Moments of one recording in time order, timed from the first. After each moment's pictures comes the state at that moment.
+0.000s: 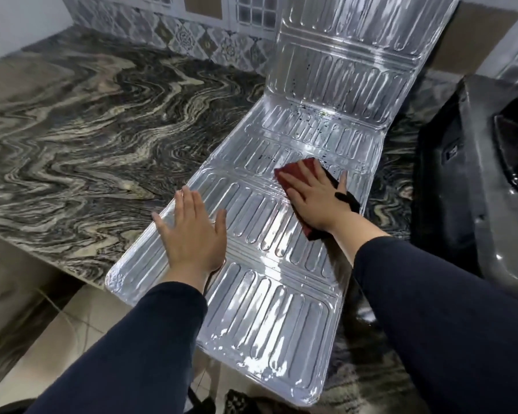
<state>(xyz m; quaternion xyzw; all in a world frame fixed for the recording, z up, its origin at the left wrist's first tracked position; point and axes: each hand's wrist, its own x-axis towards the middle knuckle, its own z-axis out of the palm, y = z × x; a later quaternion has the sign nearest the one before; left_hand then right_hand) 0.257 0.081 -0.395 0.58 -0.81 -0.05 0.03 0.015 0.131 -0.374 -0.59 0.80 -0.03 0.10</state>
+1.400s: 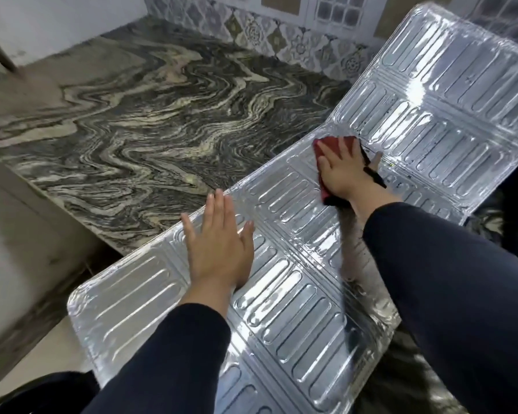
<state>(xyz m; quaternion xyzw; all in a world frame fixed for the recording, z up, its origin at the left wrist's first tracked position) 0.309 0.070 -0.394 0.60 -0.80 -0.05 0.03 0.040 0.011 -0.375 -0.54 0.83 -0.02 0.12</state>
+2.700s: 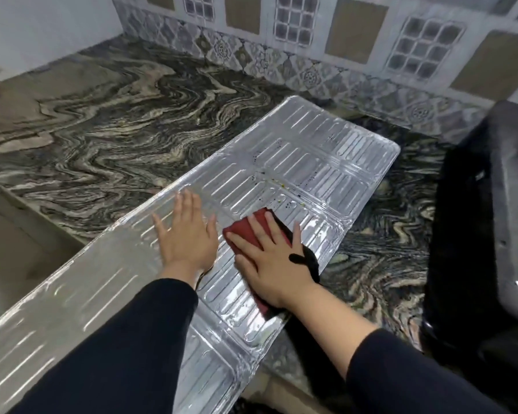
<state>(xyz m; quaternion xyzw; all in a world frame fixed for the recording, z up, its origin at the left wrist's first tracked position) 0.301 0.067 -0.392 0.61 -0.79 -0.05 0.02 0.159 0.175 -0.374 -0.70 0.71 -0.04 0.10</state>
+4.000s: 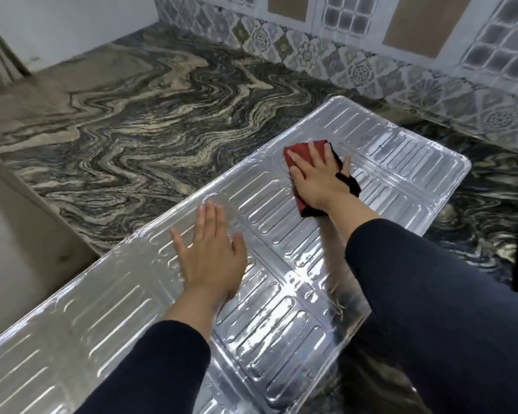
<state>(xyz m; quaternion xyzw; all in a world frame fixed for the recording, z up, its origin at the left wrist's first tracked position) 0.293 0.065 -0.383 0.65 -0.75 -0.12 0.01 0.067 -0.011 -0.373 -0.61 0.78 -0.03 0.12</state>
